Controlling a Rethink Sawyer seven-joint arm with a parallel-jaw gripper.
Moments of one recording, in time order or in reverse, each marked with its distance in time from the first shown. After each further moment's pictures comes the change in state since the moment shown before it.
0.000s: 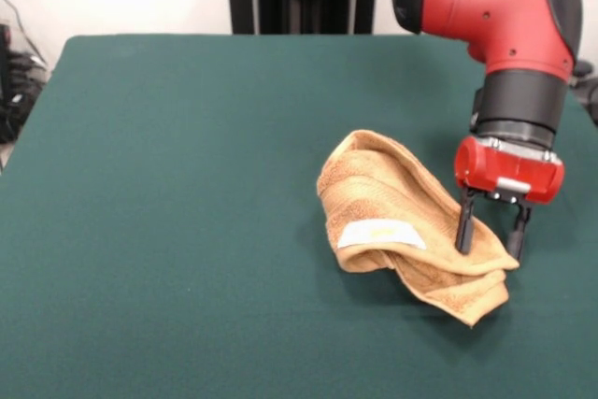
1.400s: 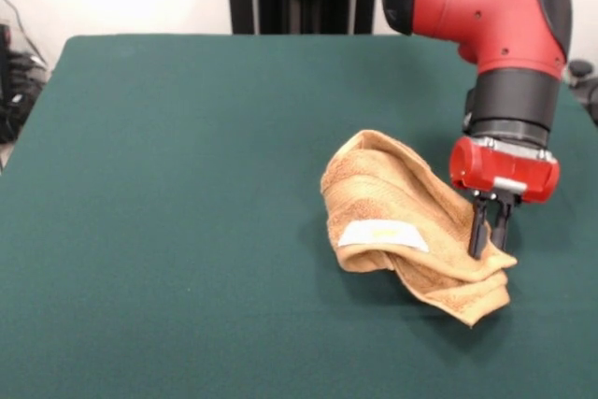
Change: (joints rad) arm -0.067 -0.024 0.039 0.007 -0.127 -0.026 0.000
